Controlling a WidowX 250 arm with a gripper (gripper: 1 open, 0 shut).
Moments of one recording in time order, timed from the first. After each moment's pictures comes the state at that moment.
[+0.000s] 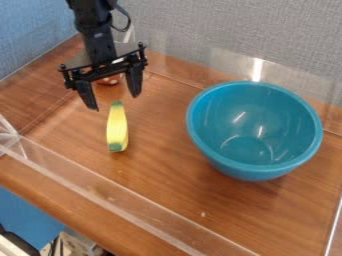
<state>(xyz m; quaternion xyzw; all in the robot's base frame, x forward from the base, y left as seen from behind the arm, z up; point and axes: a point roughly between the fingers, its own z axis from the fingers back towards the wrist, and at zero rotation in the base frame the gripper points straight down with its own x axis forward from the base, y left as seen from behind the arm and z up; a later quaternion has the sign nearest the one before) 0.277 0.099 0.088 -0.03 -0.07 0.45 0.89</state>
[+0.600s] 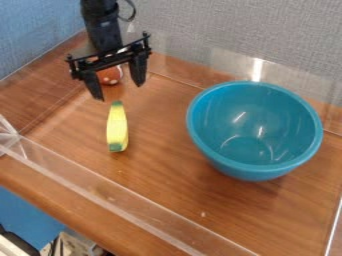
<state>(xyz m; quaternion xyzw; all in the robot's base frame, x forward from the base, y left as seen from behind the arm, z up) 0.292 0.097 0.097 -0.03 -0.07 0.48 0.88</state>
